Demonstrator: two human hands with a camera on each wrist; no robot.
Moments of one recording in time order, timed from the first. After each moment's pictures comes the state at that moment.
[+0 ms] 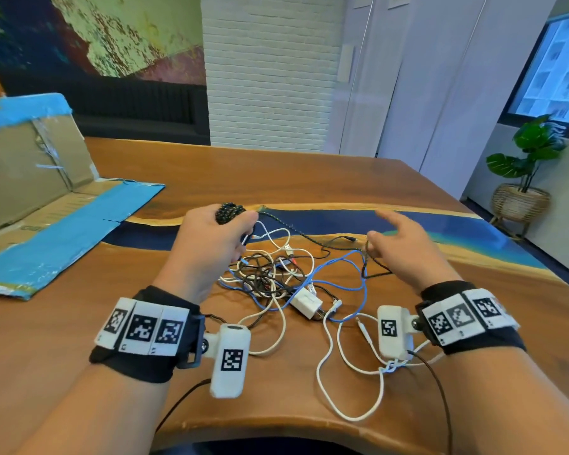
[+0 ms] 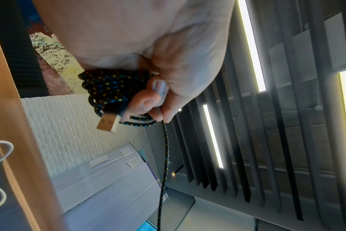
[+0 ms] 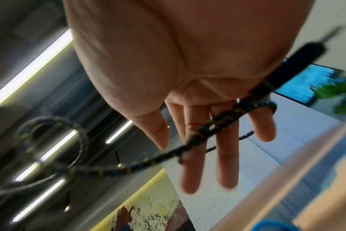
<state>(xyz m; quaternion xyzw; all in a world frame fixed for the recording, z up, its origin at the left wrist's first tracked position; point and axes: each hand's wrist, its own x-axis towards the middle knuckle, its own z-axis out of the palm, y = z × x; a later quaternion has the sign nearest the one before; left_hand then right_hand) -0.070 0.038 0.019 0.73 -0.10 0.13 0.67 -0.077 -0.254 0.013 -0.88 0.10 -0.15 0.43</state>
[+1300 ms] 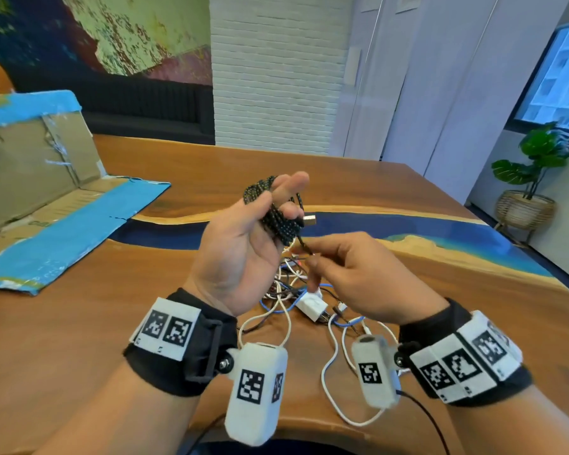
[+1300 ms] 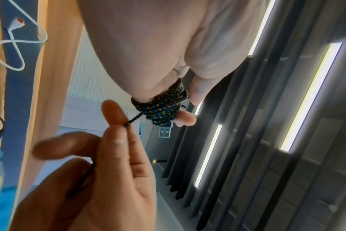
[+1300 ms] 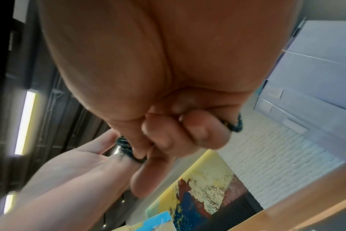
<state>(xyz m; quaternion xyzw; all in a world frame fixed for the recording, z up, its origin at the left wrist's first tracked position) -0.105 0.010 0.038 0.30 -0.24 -0.09 0.92 -0.126 -0.171 0.039 -0.90 -0.21 -0.06 0.37</state>
